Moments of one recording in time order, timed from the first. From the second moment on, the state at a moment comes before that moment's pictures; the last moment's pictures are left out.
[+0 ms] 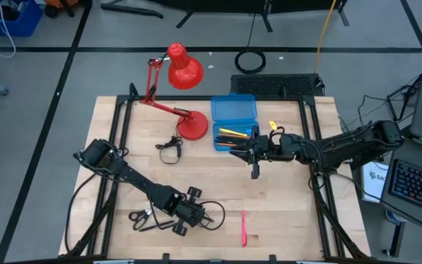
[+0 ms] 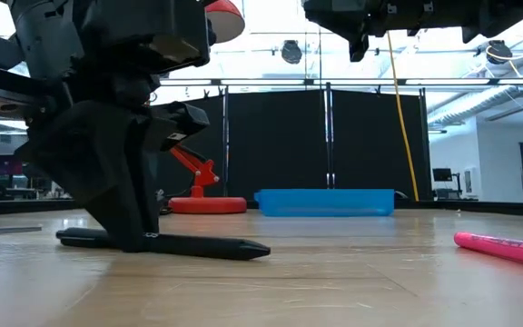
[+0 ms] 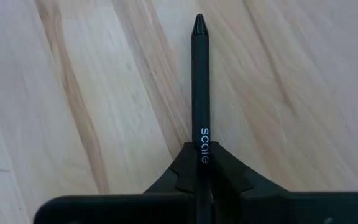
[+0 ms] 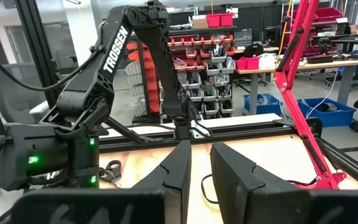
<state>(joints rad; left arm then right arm) -0.50 1.95 1.15 -0.33 -0.10 -0.08 0.08 1.20 0.57 0.66 0.13 0.09</state>
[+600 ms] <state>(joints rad) -0.44 1.87 1.14 -0.40 -0.20 -0.02 0.08 1.20 0.57 0.66 0.13 0.09</state>
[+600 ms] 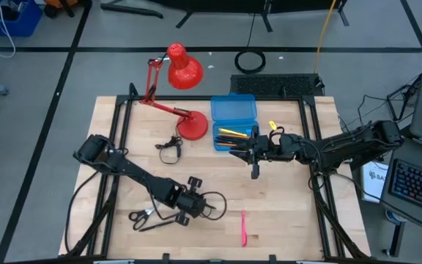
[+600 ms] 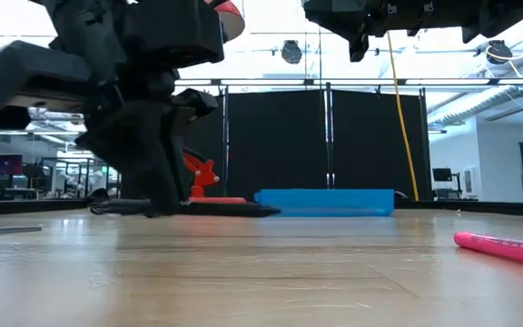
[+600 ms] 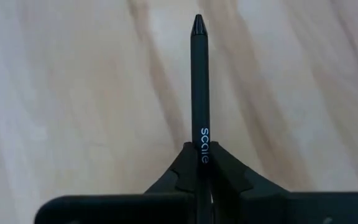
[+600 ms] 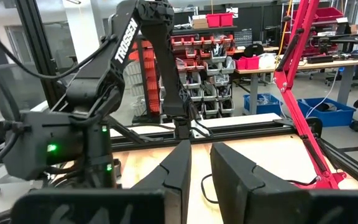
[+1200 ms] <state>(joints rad) -0.22 1.72 1.15 -0.41 -0.34 0.19 0.08 1.20 0.57 0.66 0.13 0.07</state>
